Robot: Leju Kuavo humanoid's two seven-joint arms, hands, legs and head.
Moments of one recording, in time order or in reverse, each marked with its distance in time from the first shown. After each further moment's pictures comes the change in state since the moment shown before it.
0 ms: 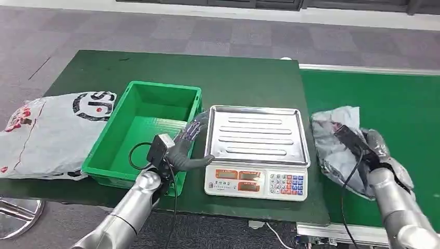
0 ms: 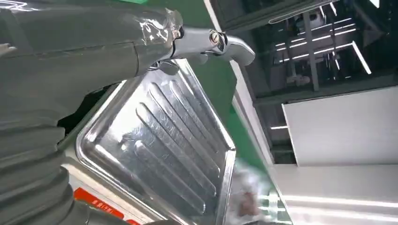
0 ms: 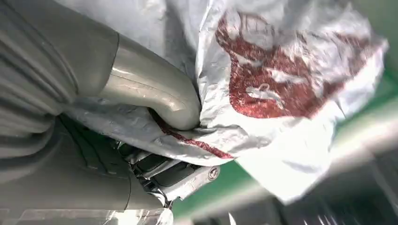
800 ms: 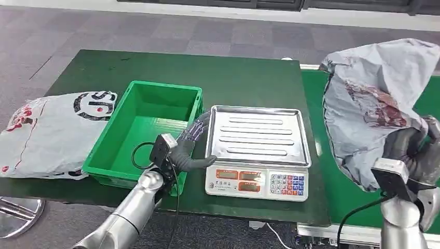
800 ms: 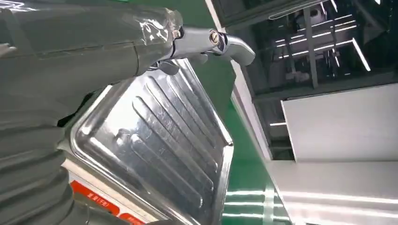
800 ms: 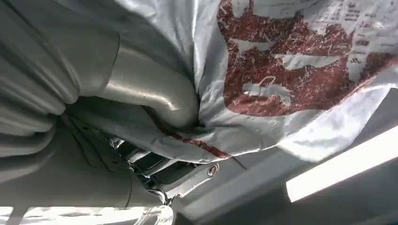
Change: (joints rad) left arm -0.014 -0.023 0.000 0.023 0.005 -0.022 0.000; right arm 0.407 0.192 -0.181 -0.937 -0.183 -0.353 -0.370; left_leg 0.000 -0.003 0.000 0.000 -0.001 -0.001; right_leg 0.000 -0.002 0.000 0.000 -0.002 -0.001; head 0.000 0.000
